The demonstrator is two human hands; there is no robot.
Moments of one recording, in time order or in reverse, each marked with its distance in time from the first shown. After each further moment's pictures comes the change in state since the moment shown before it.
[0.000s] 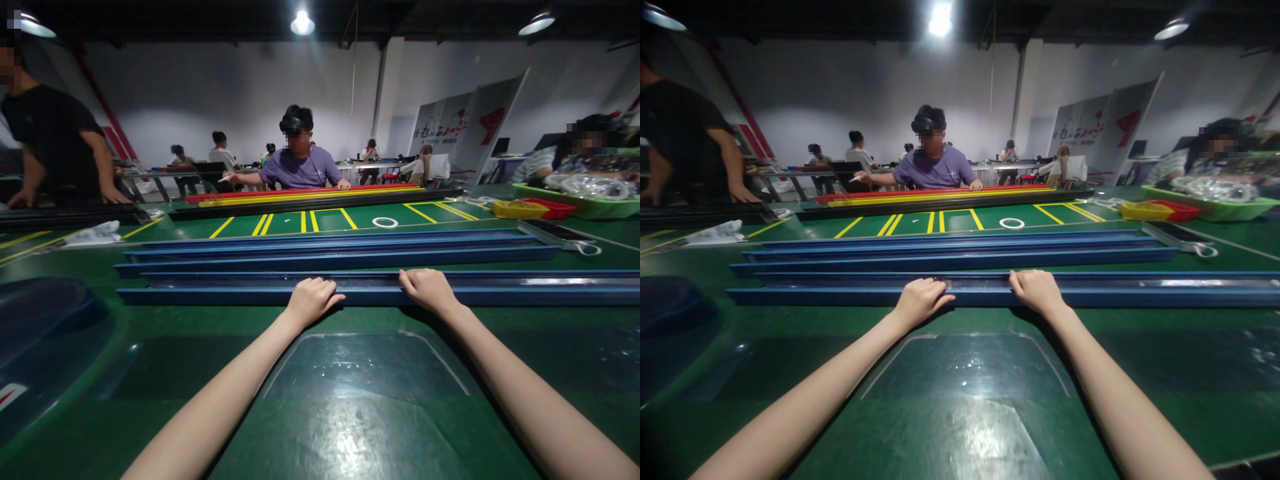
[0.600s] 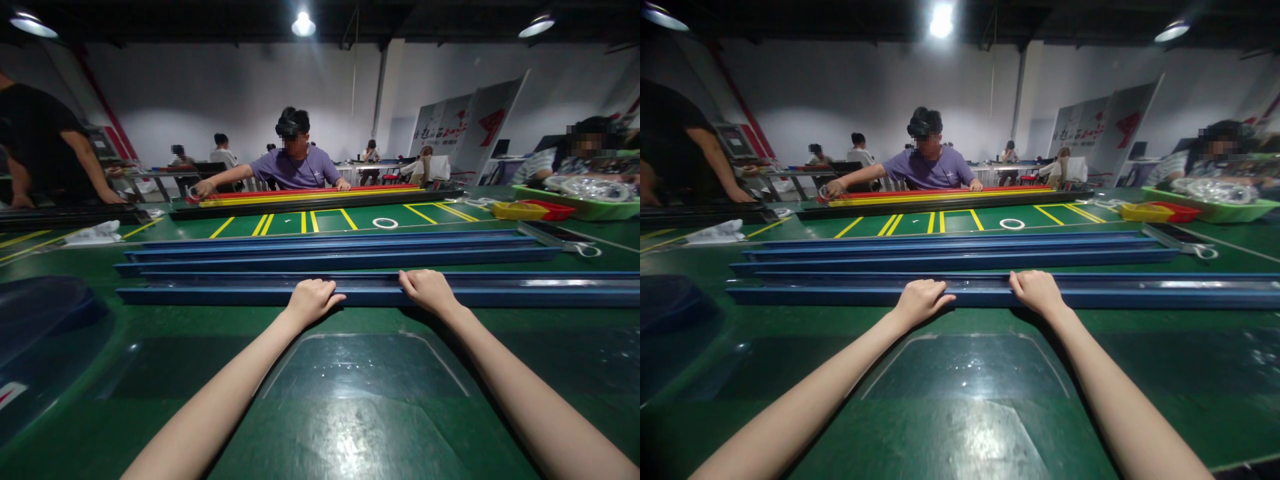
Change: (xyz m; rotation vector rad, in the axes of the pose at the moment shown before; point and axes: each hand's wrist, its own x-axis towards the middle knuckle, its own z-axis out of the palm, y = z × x) left_hand 0.001 0.000 0.001 0.004 -0.031 -0.023; right_hand 0.001 0.000 -0.001 -0.014 -0.043 0.004
